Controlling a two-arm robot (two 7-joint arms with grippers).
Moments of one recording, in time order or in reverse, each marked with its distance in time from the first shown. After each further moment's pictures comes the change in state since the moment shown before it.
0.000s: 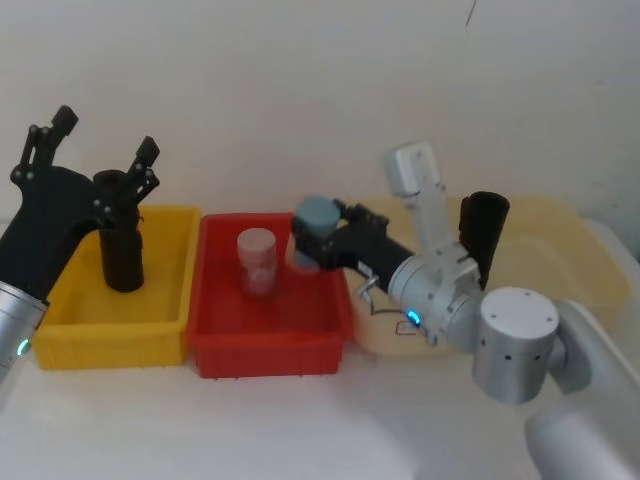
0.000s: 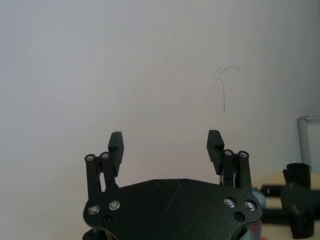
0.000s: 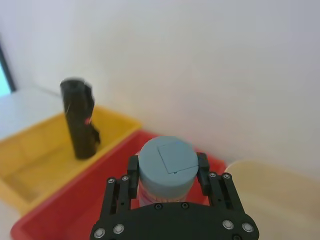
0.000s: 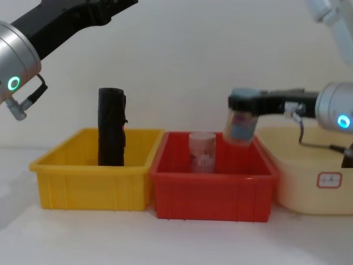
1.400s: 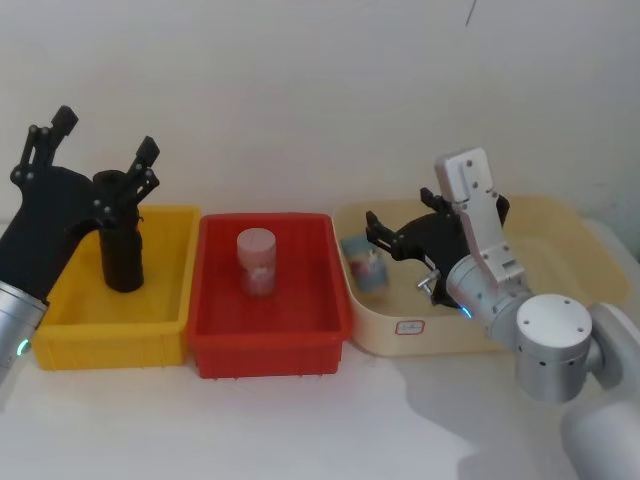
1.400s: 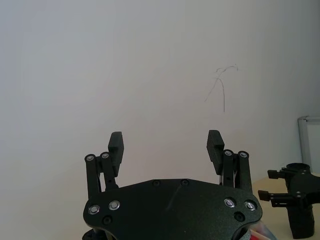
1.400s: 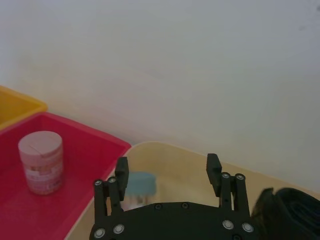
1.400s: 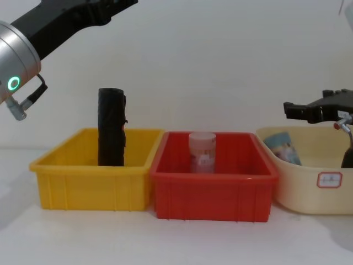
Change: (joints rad) left arm 0.000 0.000 0.000 0.000 0.000 0.000 0.000; right arm 0.019 0.054 0.055 0.106 -0.126 -0.117 -0.133
